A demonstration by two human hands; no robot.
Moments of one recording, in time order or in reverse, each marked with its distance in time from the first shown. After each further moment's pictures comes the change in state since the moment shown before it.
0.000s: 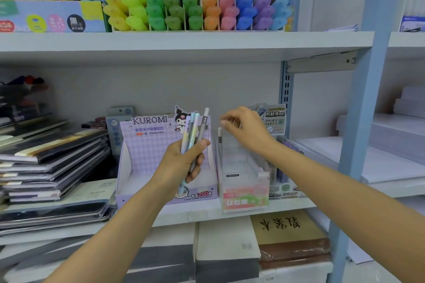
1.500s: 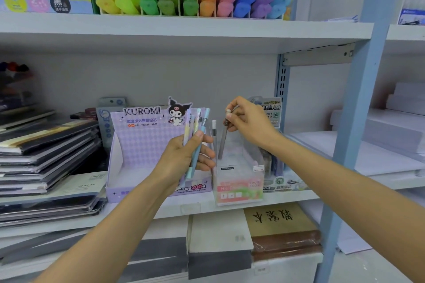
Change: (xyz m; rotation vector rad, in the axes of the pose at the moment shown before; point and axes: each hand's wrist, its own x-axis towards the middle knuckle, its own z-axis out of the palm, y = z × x) left_hand 0.002 -0.006 0.012 -0.018 -0.065 0.005; right_hand -0.010 0.009 -0.010 0.303 -0.034 0.071
